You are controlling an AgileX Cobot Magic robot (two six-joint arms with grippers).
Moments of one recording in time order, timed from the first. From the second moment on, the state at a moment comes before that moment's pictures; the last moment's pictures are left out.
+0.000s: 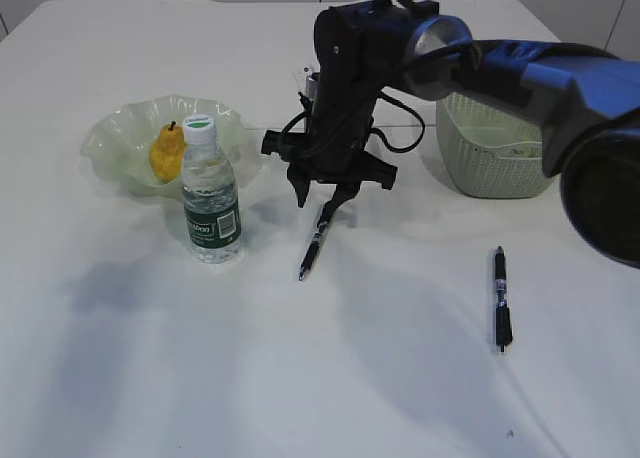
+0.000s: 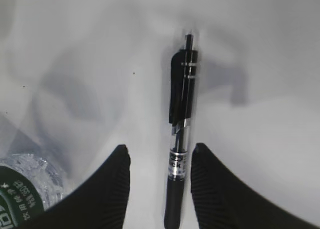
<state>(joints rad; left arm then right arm) -0.04 1.34 -0.97 -0.07 0.91 -0.07 0.47 2.46 -2.22 0.03 1.15 0.74</state>
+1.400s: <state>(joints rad) -0.04 1.34 -0.97 -0.07 0.91 -0.07 0.48 2.62 -2.39 -0.01 1.23 0.80</state>
